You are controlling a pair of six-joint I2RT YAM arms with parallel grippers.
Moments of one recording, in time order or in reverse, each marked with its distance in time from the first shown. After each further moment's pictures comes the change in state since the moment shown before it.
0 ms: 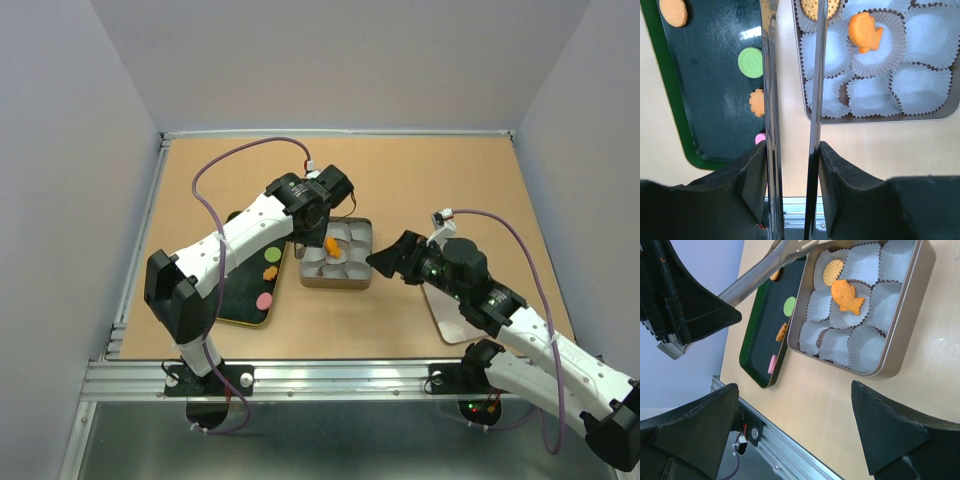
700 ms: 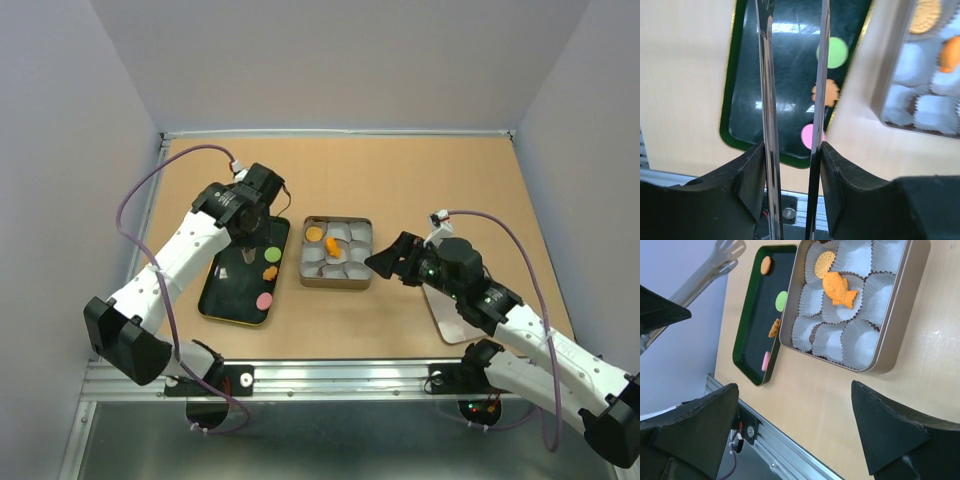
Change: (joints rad) left arm 0.218 -0.311 -0.232 0.007 -0.009 -0.007; right arm 0.000 0.024 -0.009 -0.005 -0.002 0.005
